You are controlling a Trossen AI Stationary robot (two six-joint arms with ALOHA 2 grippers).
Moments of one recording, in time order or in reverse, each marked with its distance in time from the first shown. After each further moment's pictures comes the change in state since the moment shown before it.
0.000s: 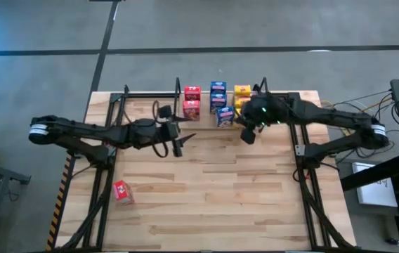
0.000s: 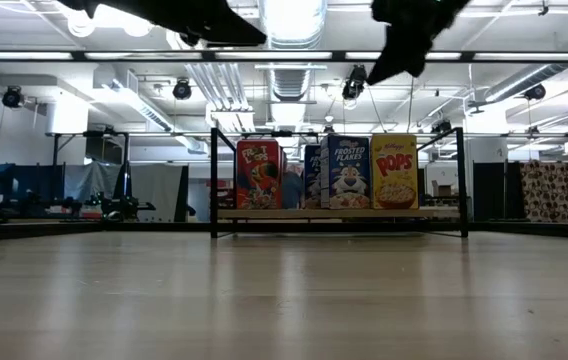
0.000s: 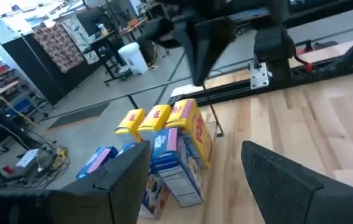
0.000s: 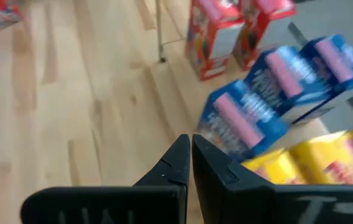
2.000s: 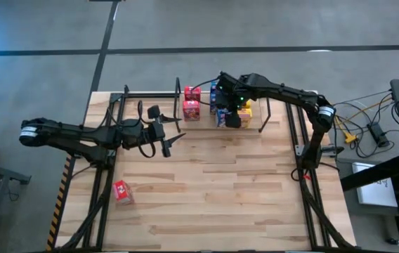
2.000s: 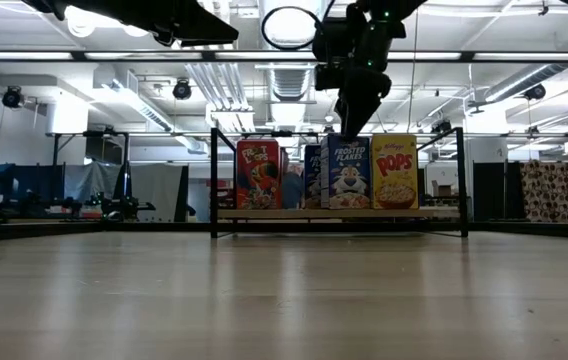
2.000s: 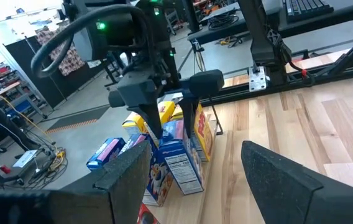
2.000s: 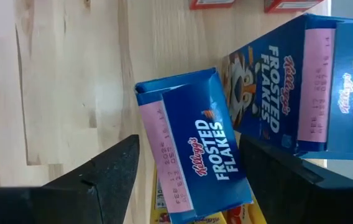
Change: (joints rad) left arm -0.002 -0.178 -0.116 -0.028 0.000 -0.020; right arm -0.201 0.598 0.552 -0.453 -0.109 -0.467
